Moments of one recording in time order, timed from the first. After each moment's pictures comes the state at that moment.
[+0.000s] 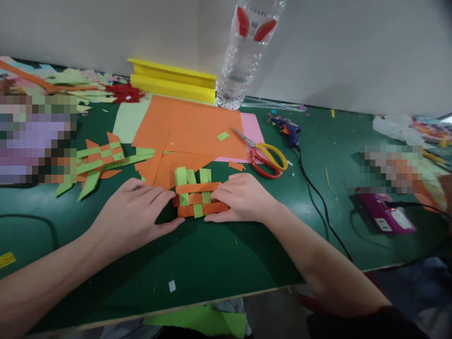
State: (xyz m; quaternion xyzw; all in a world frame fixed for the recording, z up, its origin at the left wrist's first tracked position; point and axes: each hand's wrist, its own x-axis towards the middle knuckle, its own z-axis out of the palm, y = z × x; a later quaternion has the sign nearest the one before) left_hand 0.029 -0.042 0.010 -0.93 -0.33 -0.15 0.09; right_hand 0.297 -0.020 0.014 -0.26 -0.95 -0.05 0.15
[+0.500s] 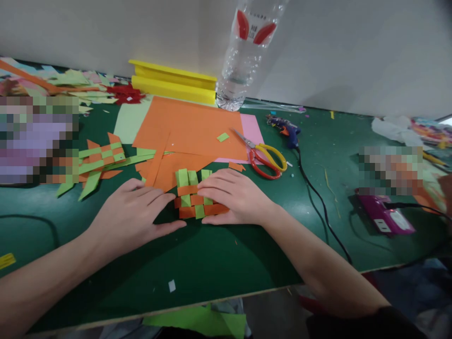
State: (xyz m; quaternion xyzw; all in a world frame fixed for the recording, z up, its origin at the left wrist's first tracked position) left_hand 0.027 -0.041 0.010 -0.93 -0.31 -0.18 0.10; right_hand 0.293 -0.019 0.019 -0.22 -0.95 0.00 0.22
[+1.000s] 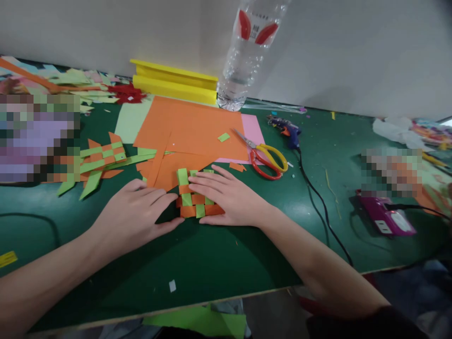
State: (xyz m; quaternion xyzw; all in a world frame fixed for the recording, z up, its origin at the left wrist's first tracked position) left_hand 0.026 -0.042 0.010 -0.93 -0.31 -0.17 0.08; right_hand 0.285 -0.021 0.016 -0.27 -0.95 0.09 0.11
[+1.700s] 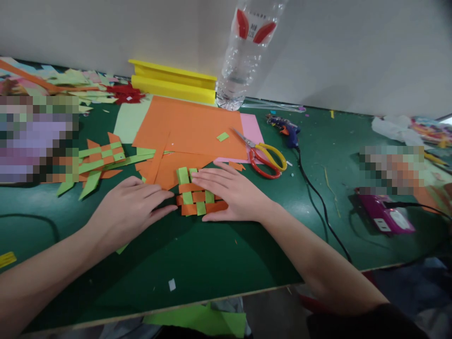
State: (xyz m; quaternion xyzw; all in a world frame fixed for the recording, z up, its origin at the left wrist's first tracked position) left_hand 0.018 -0.033 0.006 -0.93 -0.32 -0.16 0.04; right_hand 0.294 -0.016 0.015 -0.26 -0.95 0.08 0.15
